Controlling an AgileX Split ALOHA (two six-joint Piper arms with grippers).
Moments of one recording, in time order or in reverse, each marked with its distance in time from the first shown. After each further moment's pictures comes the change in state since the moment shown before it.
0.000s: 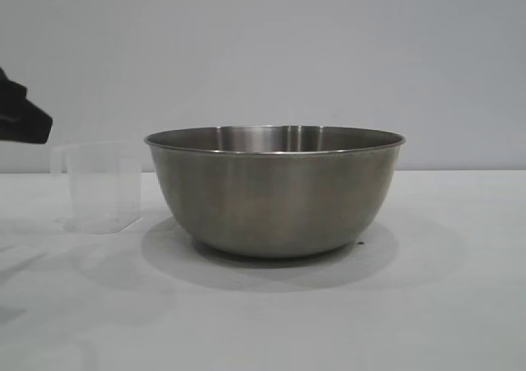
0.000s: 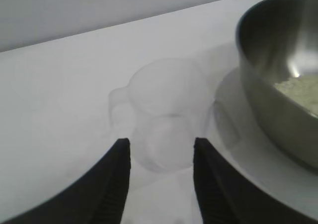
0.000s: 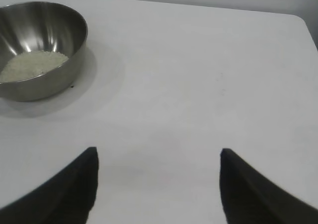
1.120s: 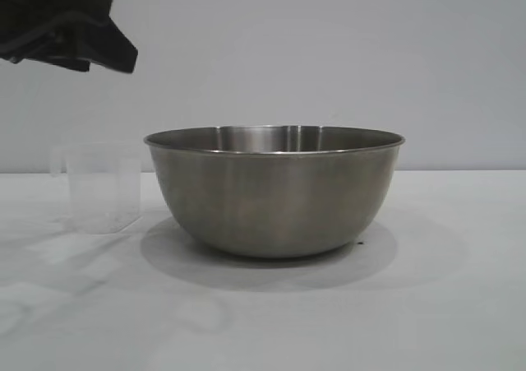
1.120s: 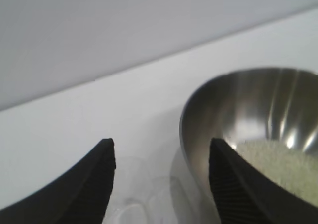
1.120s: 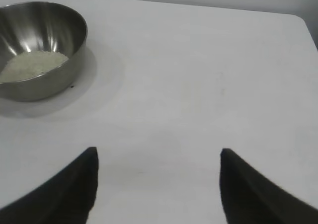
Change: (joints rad) left arm 0.000 -0.286 -0.464 0.049 1.043 0.007; right arm 0.000 0.000 0.000 0.000 0.000 0.000
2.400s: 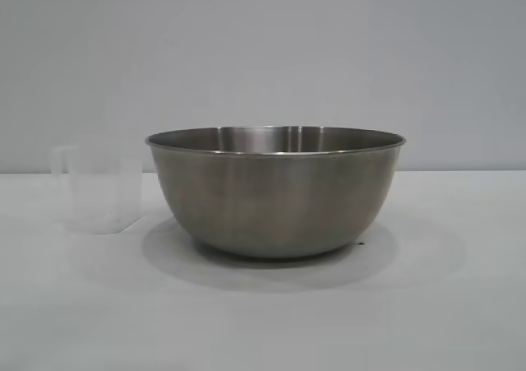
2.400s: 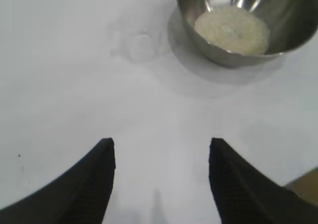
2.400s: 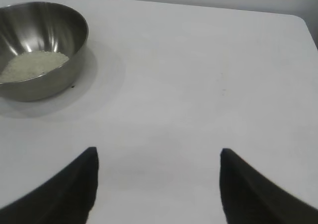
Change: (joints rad) left arm 0.000 -1.026 -0.007 -0.237 1.237 0.070; right arm 0.000 0.000 0.000 0.000 0.000 0.000
